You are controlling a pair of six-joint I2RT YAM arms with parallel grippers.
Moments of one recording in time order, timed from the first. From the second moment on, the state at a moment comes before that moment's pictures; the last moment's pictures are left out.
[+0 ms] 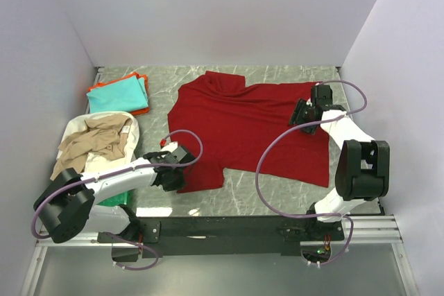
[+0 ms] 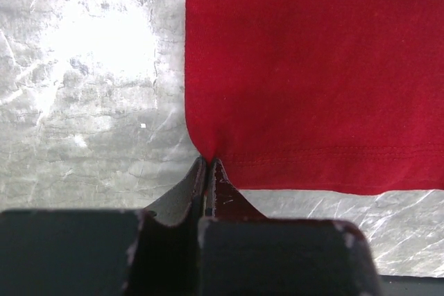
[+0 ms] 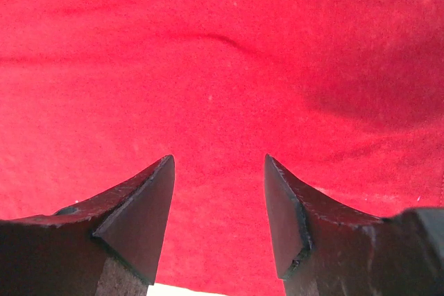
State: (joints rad) left arm -0.82 1.28 0.62 -0.64 -0.25 -1.00; right arm -0.03 1.59 1.05 -0.46 -0.10 0.39
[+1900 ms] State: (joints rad) left arm -0.64 1.19 0.69 -0.38 -0.23 -0.64; right arm -0.04 1.70 1.00 -0.61 0.07 0.60
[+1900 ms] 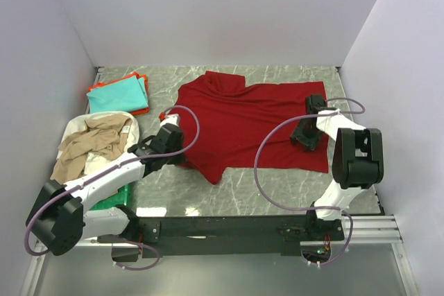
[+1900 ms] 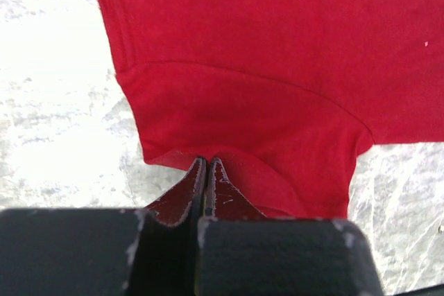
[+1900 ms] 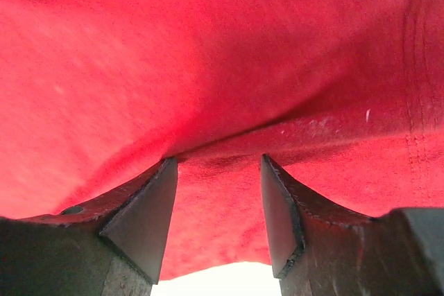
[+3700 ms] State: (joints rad) left arm -0.61 1.06 0.70 -0.30 -0.09 -0.61; right arm -0.36 1.49 0.79 -0.64 0.12 0.61
